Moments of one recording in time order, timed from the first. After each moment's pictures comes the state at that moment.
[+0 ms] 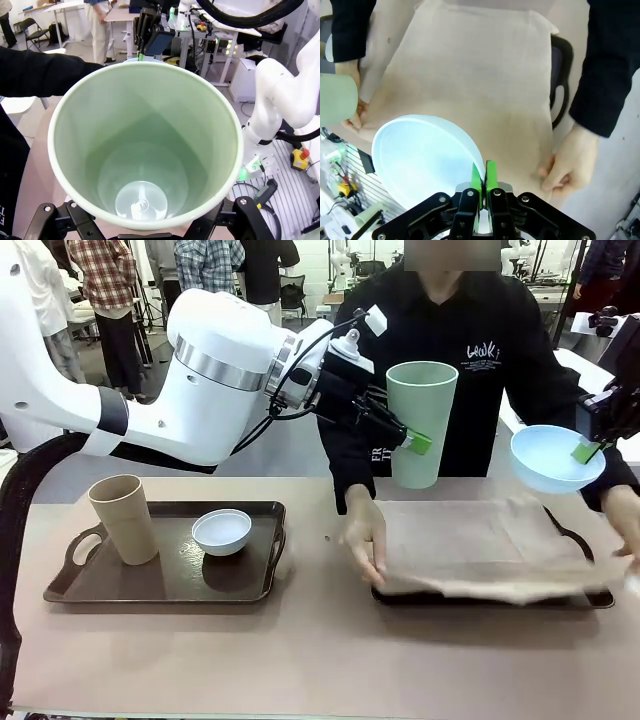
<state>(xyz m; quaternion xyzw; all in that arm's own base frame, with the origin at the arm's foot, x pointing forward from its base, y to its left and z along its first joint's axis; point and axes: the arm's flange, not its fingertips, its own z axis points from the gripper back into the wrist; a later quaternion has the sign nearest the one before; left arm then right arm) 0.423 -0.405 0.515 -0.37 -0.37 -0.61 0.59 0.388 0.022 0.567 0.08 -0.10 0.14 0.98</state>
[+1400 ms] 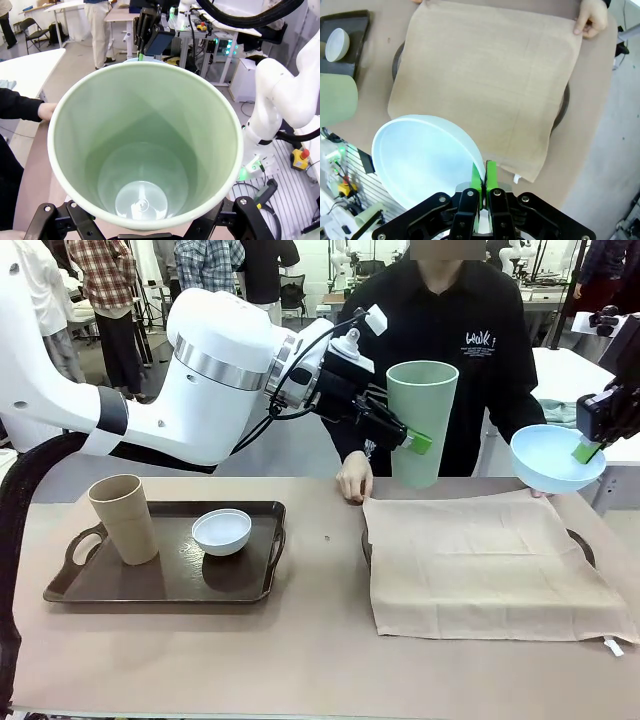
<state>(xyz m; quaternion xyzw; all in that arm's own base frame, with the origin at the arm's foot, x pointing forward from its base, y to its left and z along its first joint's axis) 0.423 -0.405 0.515 -0.37 -0.37 -0.61 0.59 0.388 0.022 0.567 0.08 -0.10 0.14 0.98</state>
